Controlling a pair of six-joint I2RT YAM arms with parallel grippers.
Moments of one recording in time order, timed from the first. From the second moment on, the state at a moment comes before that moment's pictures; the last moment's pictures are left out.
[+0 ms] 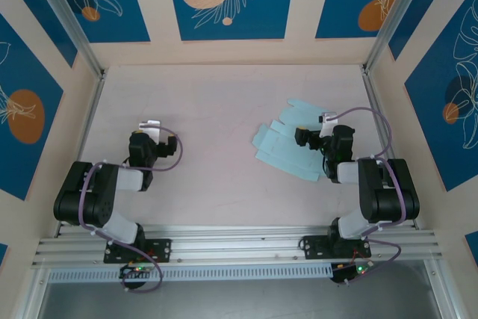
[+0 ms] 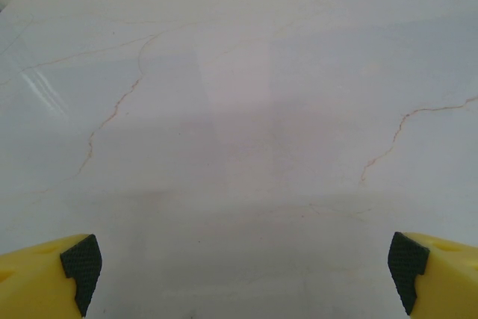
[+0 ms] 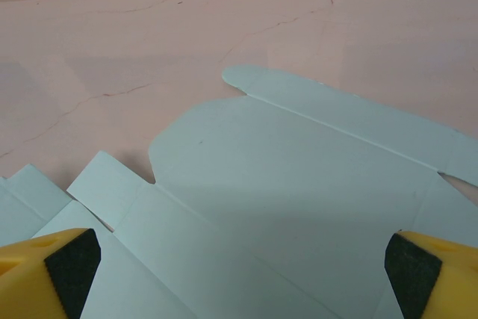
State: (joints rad) left arm -0.10 1.54 0.37 0.77 -0.06 0.06; right arm -0.02 1.52 0.40 0.71 -0.24 0.07
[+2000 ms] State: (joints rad) left arm -0.77 2.16 1.47 -0.16 0.05 -0.46; right arm -0.08 0.96 0.69 -0.58 -0.01 0.56
